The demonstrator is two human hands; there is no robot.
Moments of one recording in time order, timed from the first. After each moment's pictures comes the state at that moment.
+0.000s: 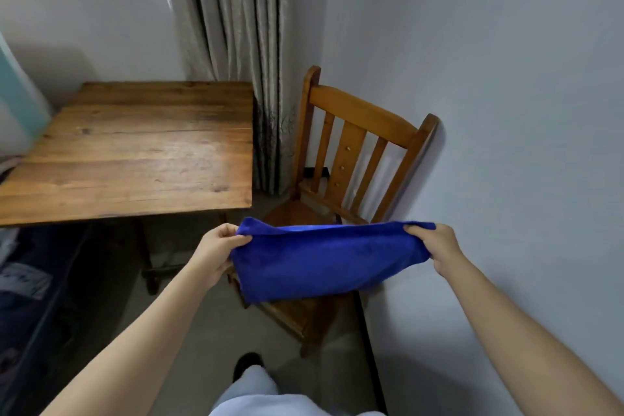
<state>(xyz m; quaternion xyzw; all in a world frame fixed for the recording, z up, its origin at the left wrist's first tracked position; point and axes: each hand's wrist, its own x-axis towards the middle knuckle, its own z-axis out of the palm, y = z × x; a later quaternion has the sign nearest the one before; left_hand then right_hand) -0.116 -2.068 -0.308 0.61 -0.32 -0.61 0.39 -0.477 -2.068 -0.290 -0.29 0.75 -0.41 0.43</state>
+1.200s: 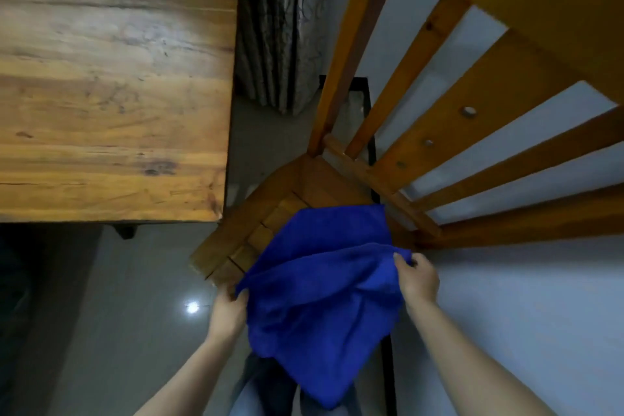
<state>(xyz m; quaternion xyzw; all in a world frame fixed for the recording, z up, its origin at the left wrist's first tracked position) -0.153 -2.188 -0.591 0.80 -0.19 -0.51 0.23 -0.420 -2.246 -0.564 -0.27 0.87 -0.18 0.38</state>
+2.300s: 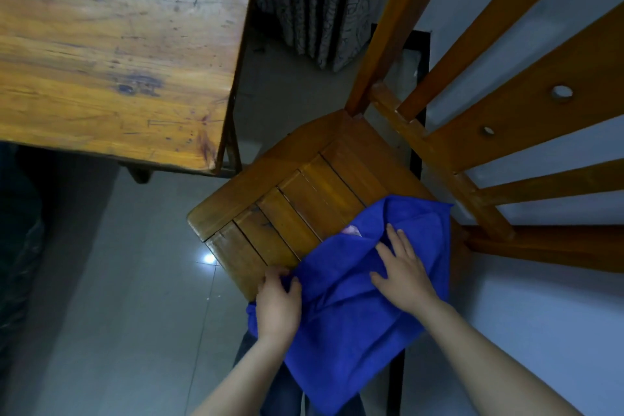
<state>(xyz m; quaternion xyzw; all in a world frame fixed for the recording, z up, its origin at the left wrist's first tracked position) -0.228 -2.173 -0.654 0.85 -0.22 -0.45 0.18 -0.412 -2.250 -0.670 -0.70 0.57 0.20 0.38</state>
